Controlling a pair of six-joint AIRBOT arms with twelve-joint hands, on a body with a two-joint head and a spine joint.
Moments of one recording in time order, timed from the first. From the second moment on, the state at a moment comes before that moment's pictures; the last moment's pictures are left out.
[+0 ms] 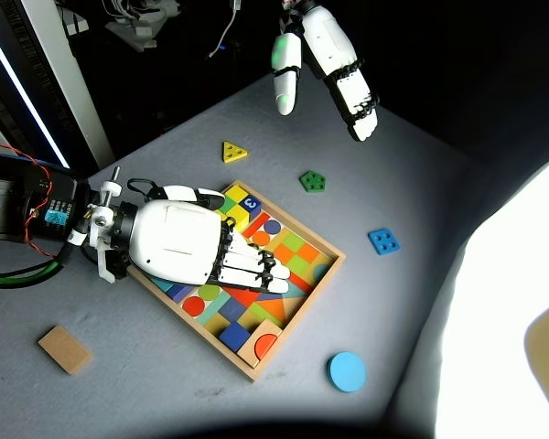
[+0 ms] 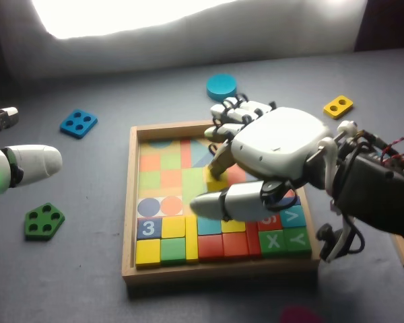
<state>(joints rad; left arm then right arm) 0.72 -0.48 0.65 -1.32 -0.49 1.71 -0.47 -1.31 1.10 0.72 0.47 -1.75</state>
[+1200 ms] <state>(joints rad) 0.72 -0.48 0.65 -1.32 -0.49 1.71 -0.48 -1.29 1.20 0.72 0.51 -1.75</state>
